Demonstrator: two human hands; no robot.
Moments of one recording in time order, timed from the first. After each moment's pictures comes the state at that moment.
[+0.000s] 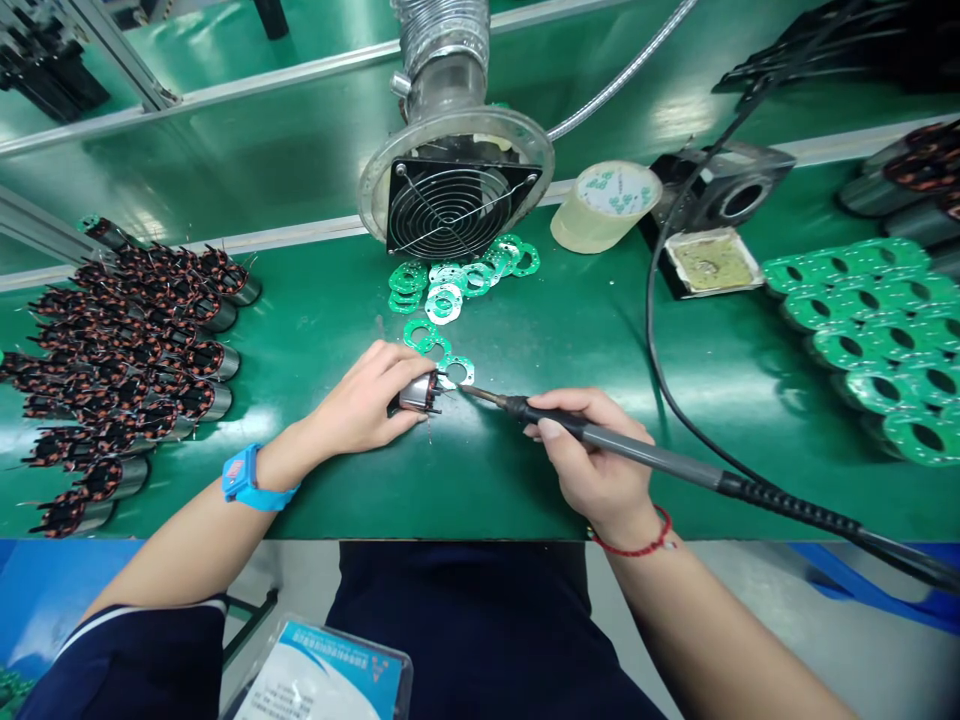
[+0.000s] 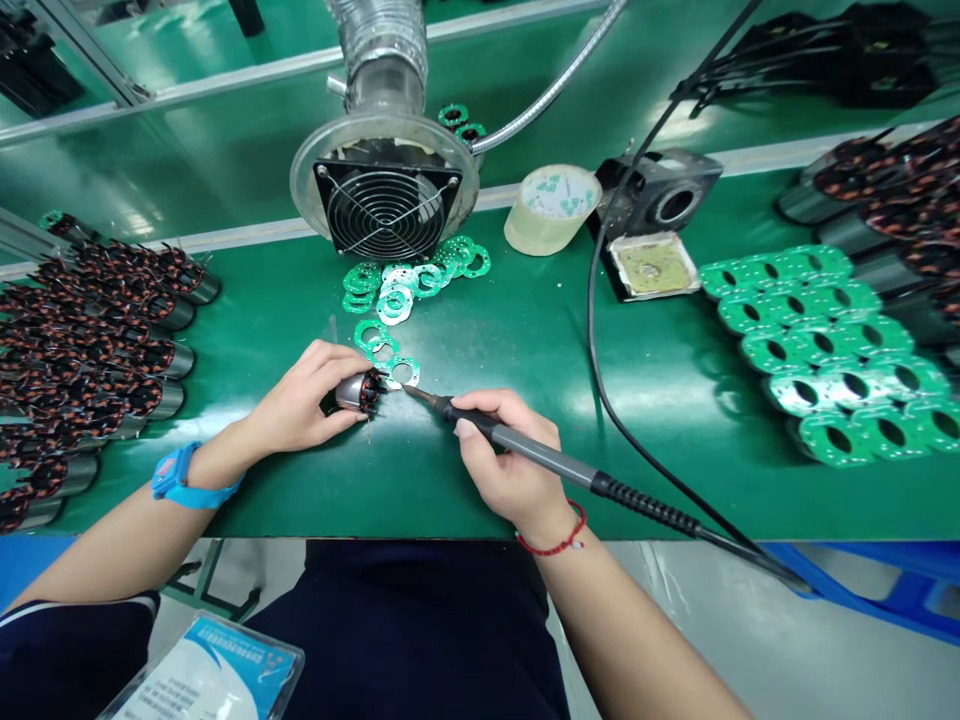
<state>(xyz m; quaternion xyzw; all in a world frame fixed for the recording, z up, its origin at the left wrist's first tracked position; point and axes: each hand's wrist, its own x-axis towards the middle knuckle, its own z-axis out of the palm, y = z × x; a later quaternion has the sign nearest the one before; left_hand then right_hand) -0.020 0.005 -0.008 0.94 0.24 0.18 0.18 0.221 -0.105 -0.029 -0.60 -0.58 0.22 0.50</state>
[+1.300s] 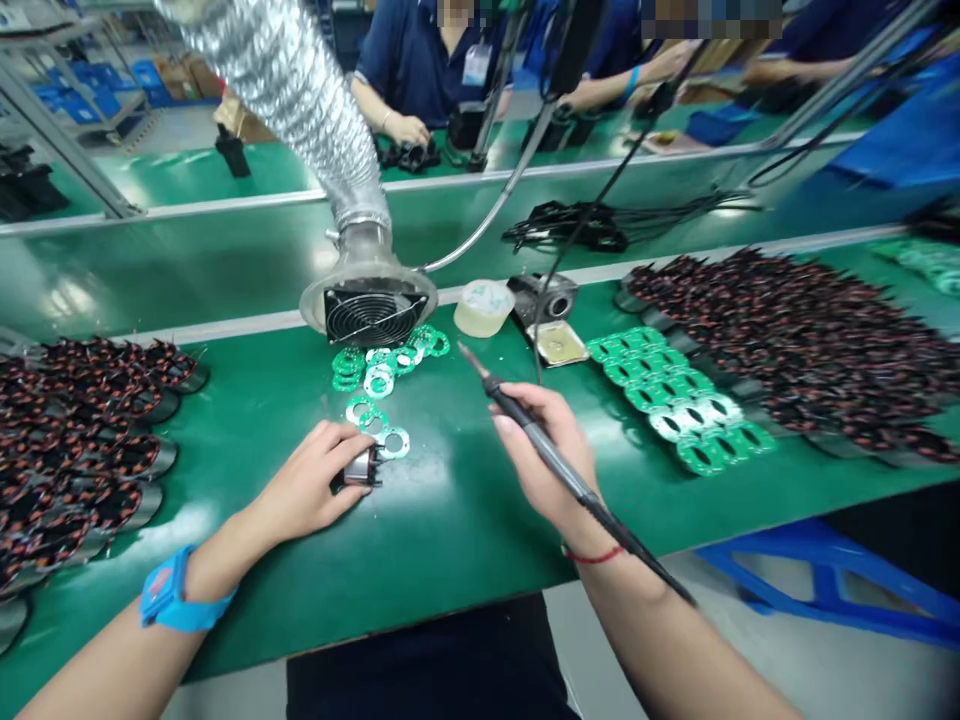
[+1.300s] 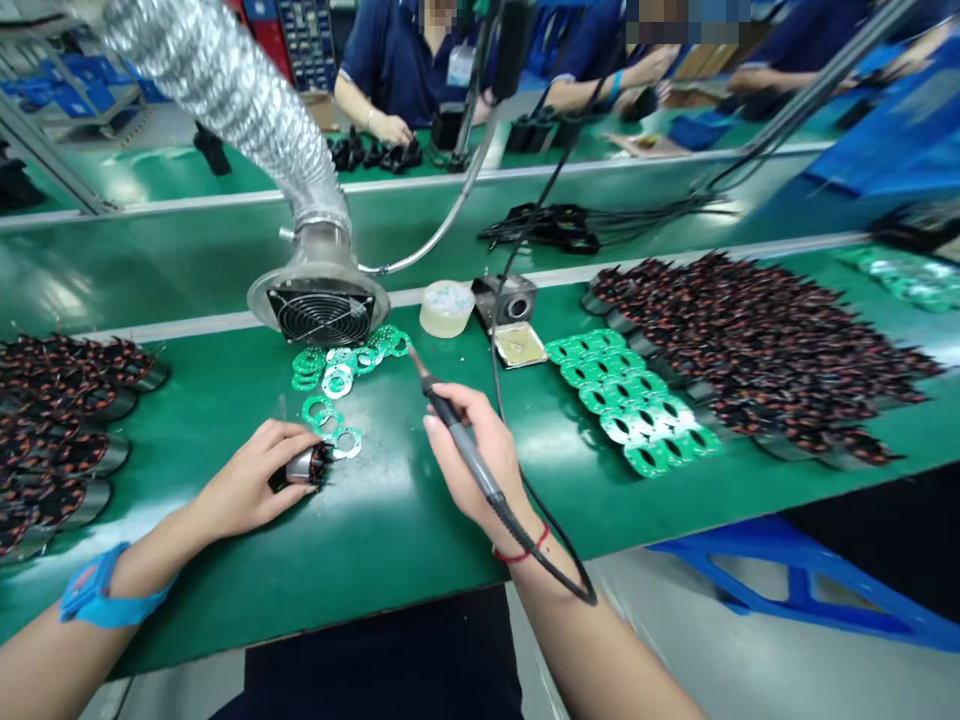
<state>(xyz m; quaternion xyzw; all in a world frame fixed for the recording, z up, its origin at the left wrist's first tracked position) -0.022 0.005 -0.007 0.93 0.26 0.14 0.20 0.256 -0.076 -0.005 -0.63 -0.57 0.12 0.51</state>
